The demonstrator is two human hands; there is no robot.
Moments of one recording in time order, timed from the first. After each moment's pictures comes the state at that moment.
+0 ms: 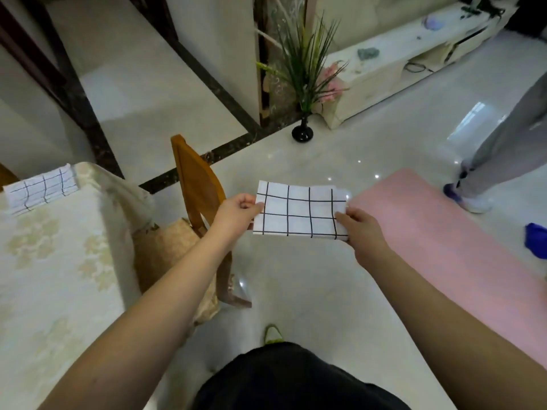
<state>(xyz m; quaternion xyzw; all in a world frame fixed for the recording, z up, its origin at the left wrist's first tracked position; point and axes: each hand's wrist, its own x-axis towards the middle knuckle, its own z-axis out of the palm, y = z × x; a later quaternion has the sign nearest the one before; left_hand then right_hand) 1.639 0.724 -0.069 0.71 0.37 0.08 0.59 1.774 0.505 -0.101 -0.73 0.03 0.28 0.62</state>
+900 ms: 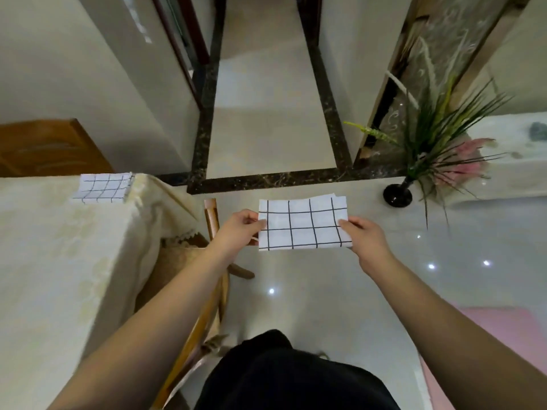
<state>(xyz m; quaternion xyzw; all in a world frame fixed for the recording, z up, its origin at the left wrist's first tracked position) 1.829 0.897 -0.062 0.58 0.56 0.17 0.57 2.071 0.796 -0.122 -0.71 -0.17 0.44 0.52</state>
